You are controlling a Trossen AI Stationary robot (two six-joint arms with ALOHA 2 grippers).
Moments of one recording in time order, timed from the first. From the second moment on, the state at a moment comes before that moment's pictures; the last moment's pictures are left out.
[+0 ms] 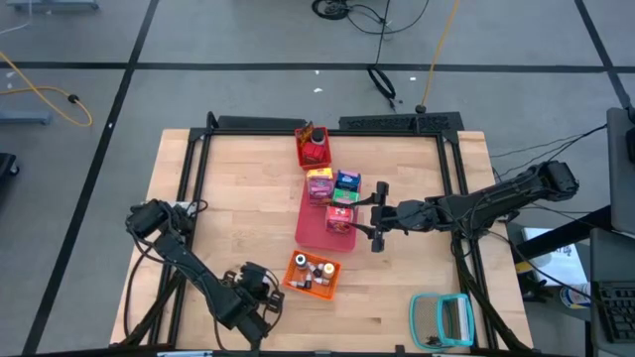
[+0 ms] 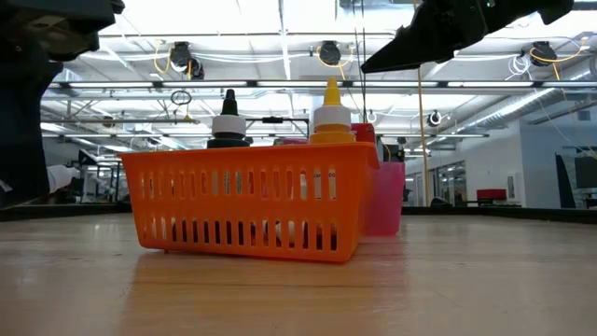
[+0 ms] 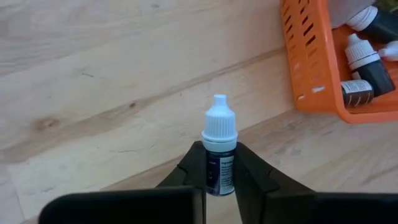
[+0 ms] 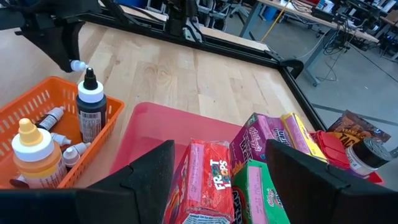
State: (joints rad) left arm -0.77 1.93 1.30 -1.01 -0.43 -2.01; right arm 0.22 1.19 0.67 0.15 0.39 -0.15
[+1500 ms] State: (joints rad) left arm -0.70 1.94 1.31 -0.66 -0.94 -1.41; right arm 0.22 1.19 0.67 0.14 0.39 -0.15
